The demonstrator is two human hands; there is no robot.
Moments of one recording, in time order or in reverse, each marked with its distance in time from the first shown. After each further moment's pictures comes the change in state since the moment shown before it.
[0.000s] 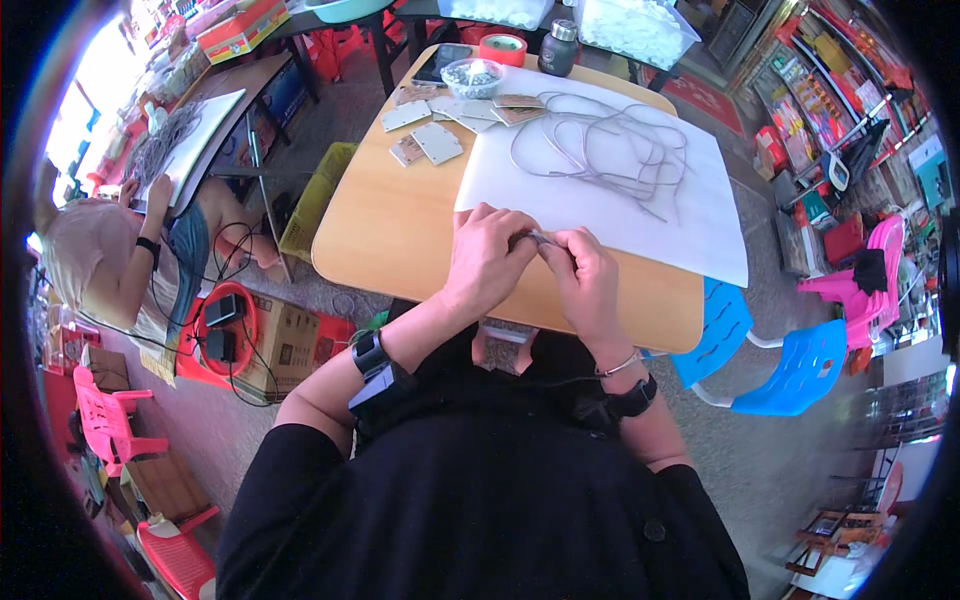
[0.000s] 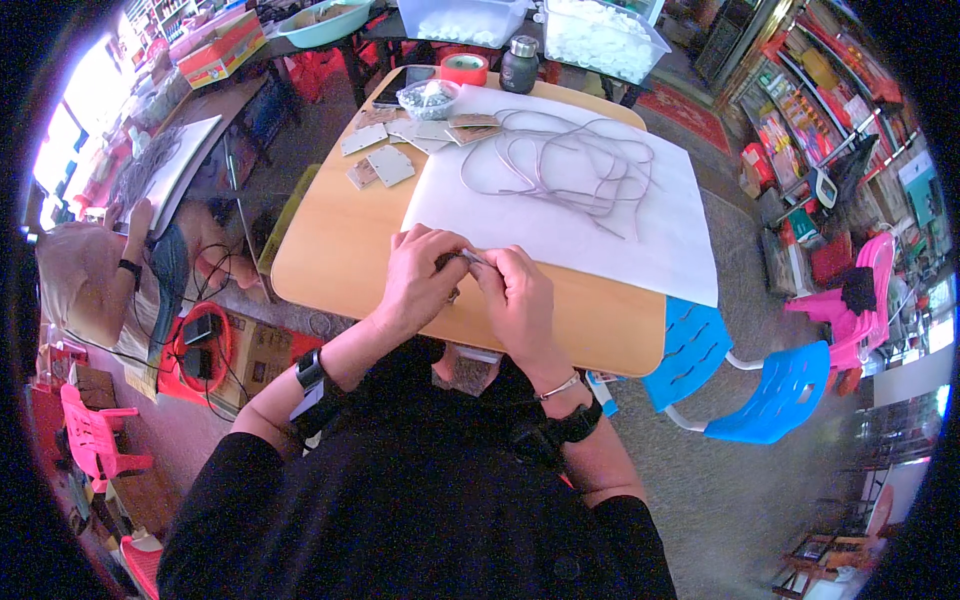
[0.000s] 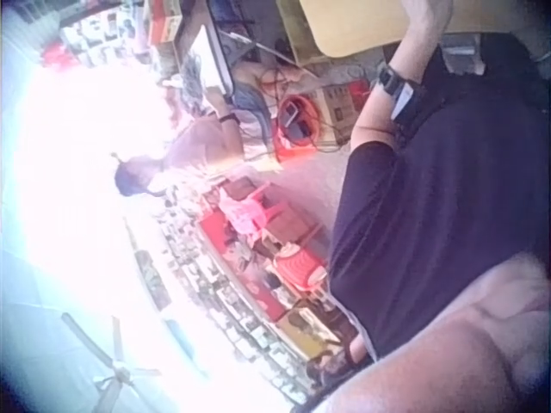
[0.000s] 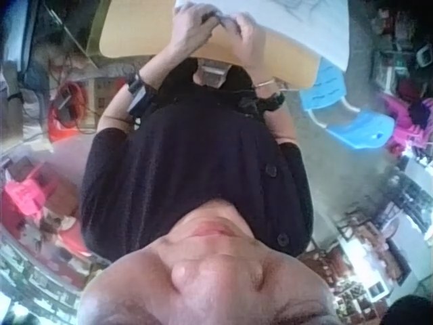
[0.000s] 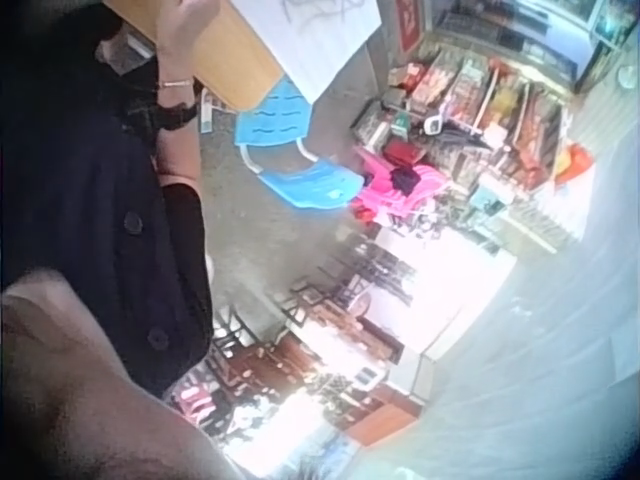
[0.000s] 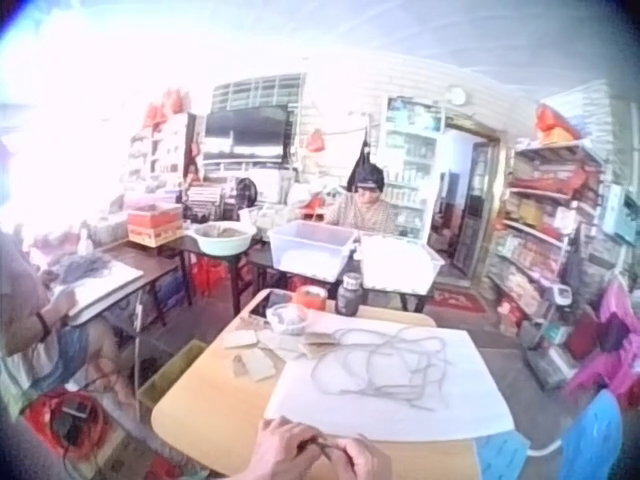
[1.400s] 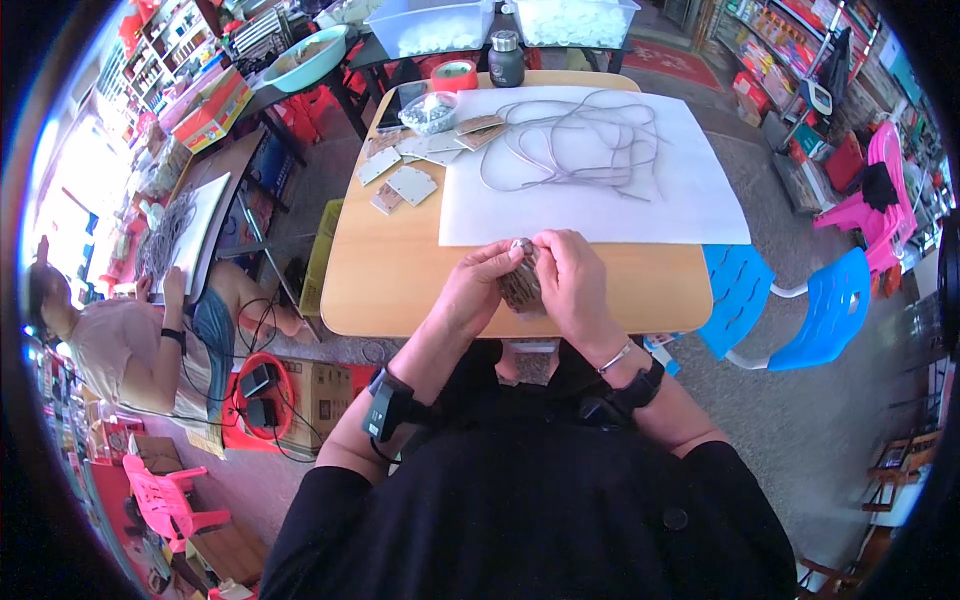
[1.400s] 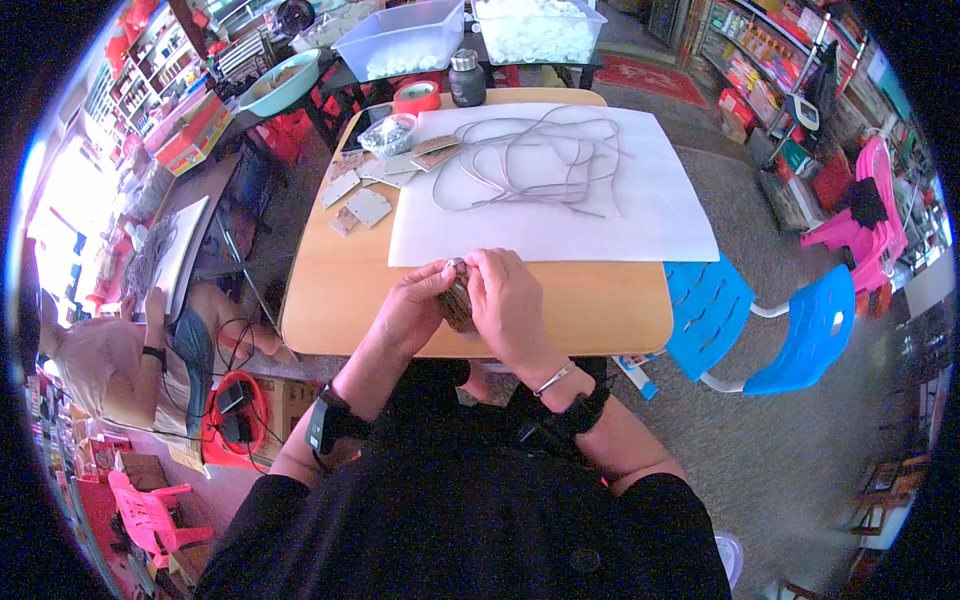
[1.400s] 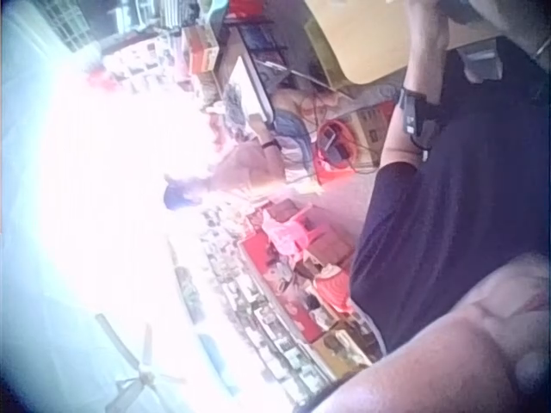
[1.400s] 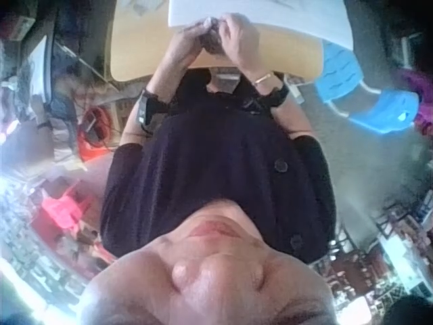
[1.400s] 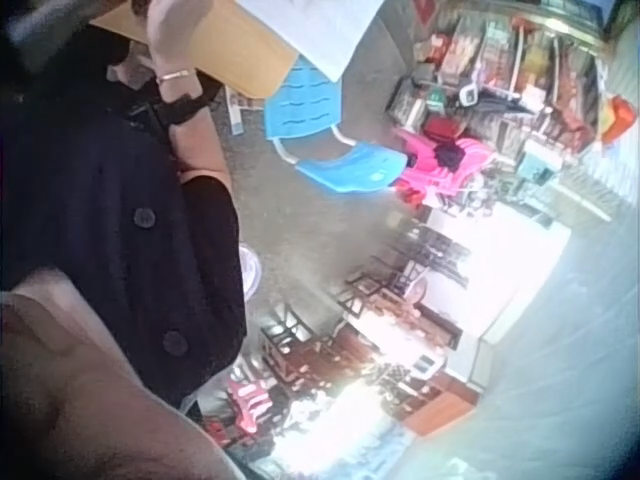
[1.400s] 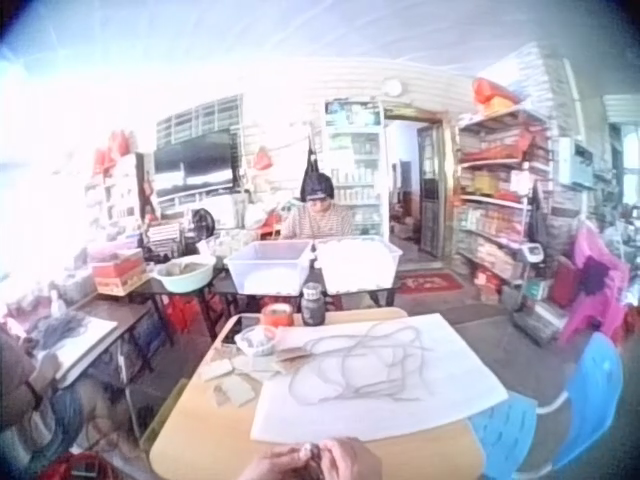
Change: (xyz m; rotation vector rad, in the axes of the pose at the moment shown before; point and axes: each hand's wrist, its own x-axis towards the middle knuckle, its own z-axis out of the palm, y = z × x) left_hand -0.004 -0.011 0.015 -1.532 -0.423 -0.858; right_hand -0.003 0.008 0.002 -0.199 0.198 -0.103
